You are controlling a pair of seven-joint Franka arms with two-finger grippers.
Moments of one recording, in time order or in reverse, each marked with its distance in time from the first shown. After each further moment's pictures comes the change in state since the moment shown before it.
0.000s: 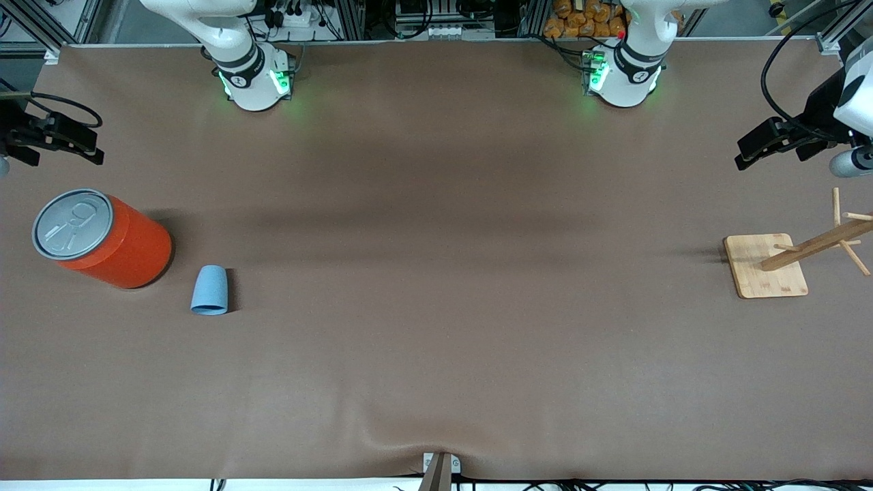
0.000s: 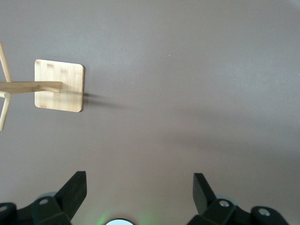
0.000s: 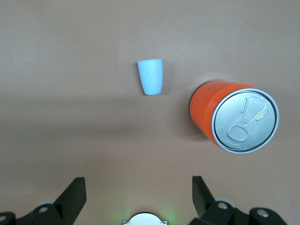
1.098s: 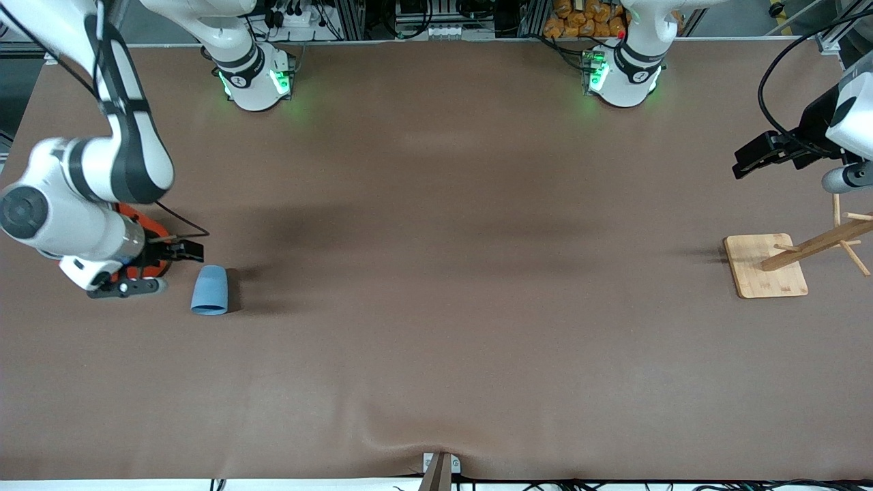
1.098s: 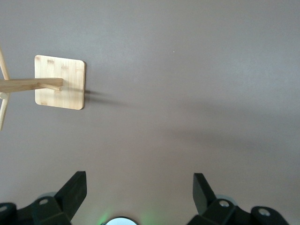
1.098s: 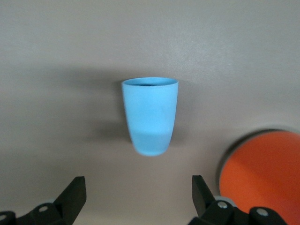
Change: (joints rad) left arm 0.005 0.030 0.002 -0.002 0.009 0.000 0.000; right arm -0.015 0.305 -0.016 -0.473 0.000 0.750 -0.123
